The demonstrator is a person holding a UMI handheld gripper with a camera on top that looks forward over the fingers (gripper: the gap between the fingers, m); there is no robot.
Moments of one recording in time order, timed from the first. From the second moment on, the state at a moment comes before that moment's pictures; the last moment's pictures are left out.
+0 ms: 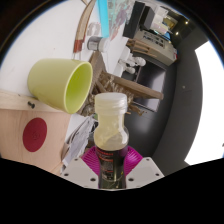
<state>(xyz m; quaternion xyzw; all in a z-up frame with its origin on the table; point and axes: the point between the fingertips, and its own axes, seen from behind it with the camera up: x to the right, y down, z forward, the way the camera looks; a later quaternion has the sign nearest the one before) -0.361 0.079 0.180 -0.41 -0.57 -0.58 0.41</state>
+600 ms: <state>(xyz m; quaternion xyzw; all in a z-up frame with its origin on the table) -0.324 0.062 0.157 -0.79 -0.23 -0.17 0.54</state>
